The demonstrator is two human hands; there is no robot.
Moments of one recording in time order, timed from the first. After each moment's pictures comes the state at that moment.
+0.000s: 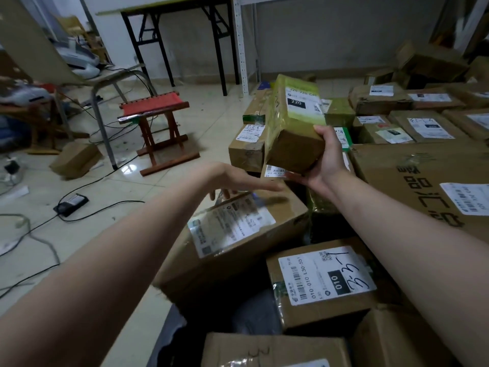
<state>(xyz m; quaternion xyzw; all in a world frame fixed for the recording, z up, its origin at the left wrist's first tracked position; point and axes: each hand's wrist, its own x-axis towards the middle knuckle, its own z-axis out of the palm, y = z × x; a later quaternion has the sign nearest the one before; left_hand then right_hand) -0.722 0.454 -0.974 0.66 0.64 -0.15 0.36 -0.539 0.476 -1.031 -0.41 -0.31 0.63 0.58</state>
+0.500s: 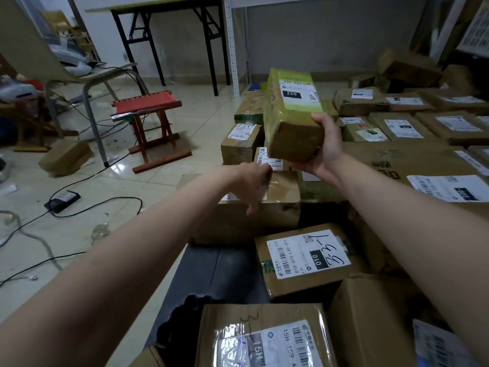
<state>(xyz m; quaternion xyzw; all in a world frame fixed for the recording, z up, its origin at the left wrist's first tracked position) -0.695 0.441 -0.998 0.84 0.53 -0.12 0.10 -0.518 0.443 -0.994 -0.46 -0.36 0.58 0.57</state>
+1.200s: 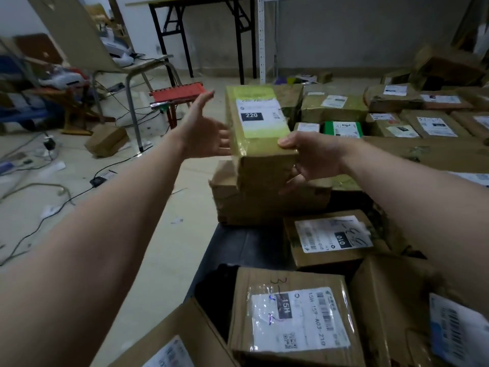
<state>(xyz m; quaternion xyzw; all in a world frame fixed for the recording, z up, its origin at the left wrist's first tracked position) -0.847 0.425 -0.947 0.48 0.41 0.32 0.70 -0.568 0.399 -0.962 -0.33 -0.58 0.73 0.12</state>
